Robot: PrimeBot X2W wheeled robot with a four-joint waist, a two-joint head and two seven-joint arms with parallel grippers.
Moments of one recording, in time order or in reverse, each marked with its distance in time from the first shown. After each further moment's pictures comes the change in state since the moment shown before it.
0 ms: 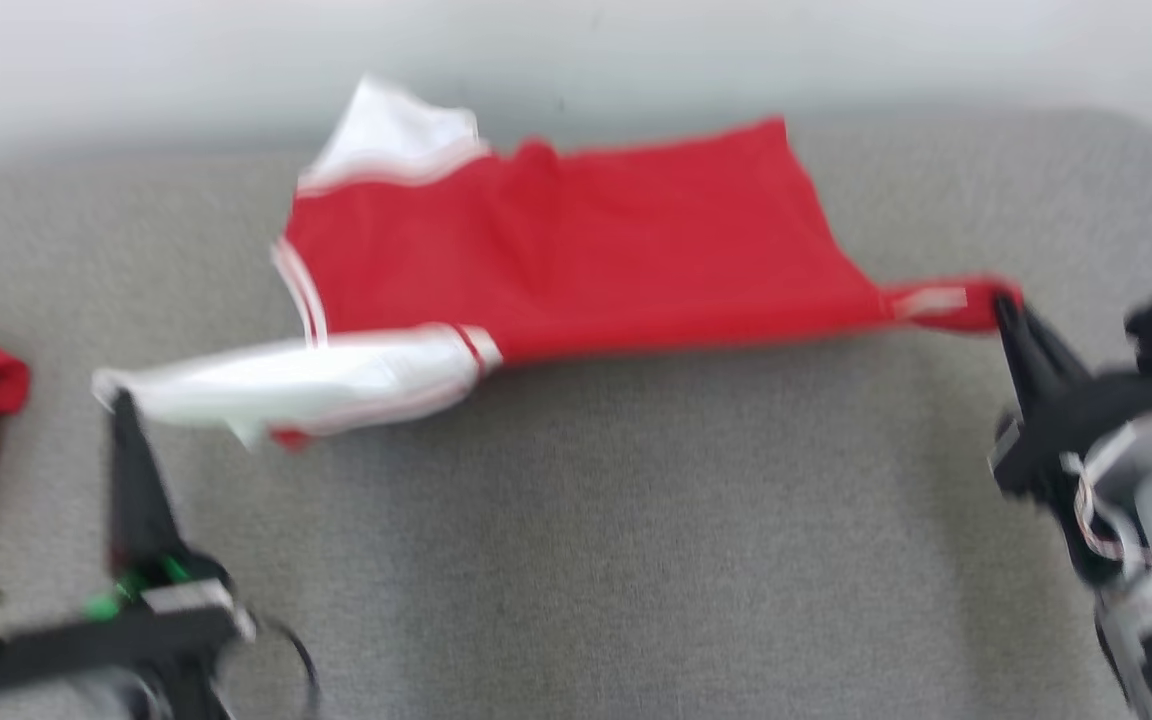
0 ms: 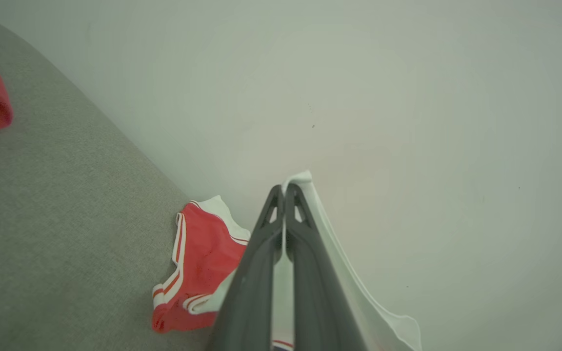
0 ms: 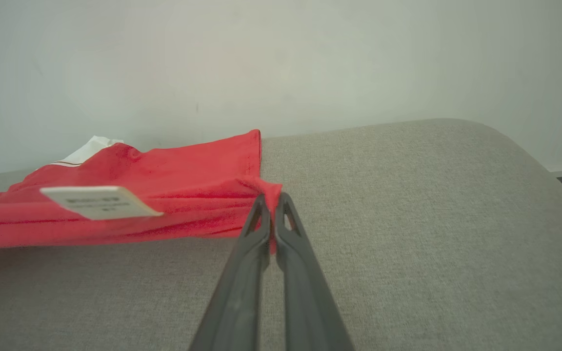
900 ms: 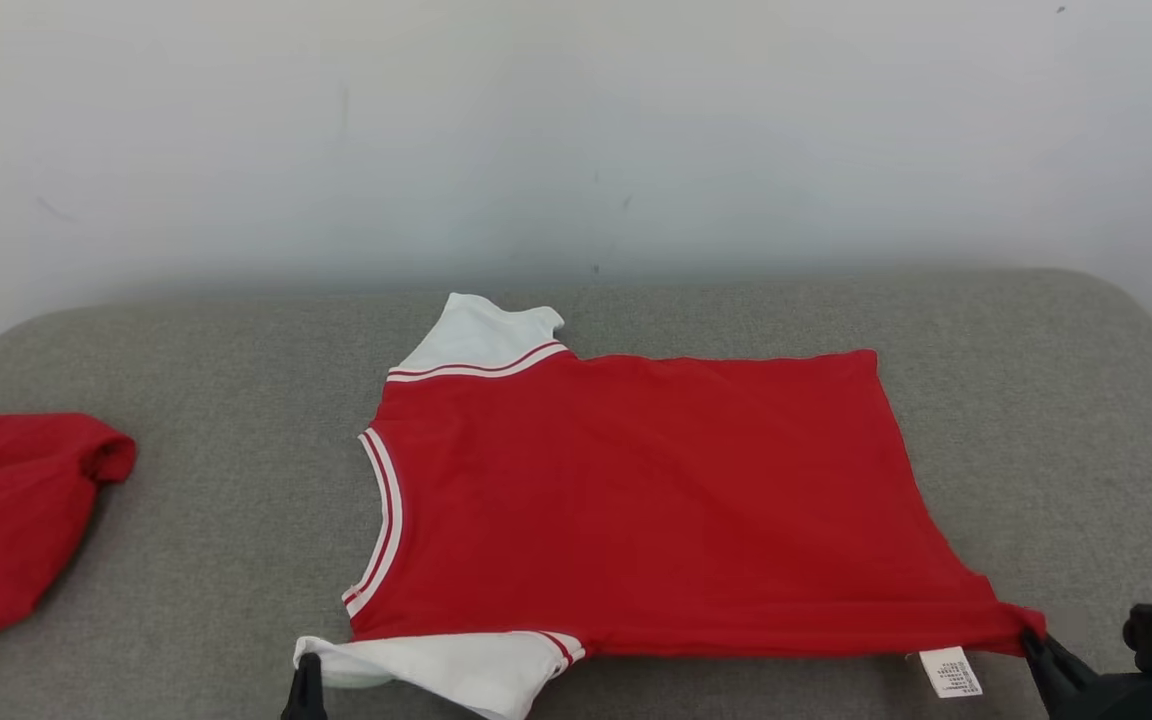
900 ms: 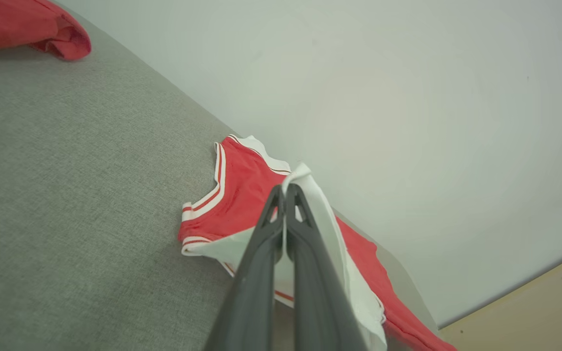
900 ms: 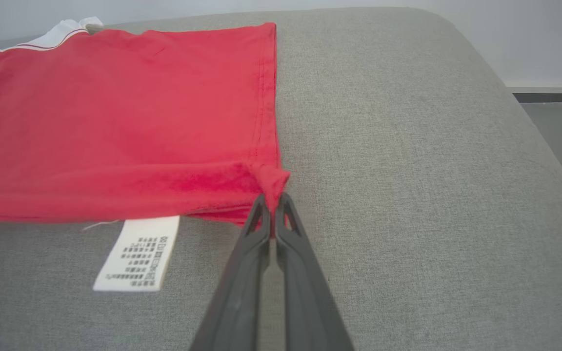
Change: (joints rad) left arm 0.428 -0.030 -0.177 -0.038 0.238 0.000 -0.001; right arm 0.704 0.132 -0.284 -0.566 -0.259 0.000 0.404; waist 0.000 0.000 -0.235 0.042
